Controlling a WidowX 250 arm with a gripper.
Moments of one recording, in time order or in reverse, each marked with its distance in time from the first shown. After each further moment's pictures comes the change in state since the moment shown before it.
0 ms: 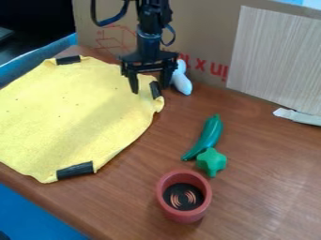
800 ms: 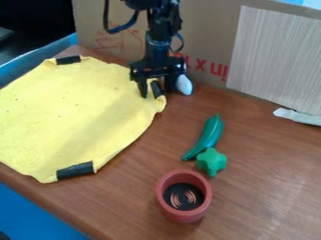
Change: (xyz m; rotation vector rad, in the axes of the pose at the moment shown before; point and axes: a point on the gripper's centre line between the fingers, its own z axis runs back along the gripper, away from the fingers) arm -0.001 -0.014 -0.013 0.010 -0.034 0.022
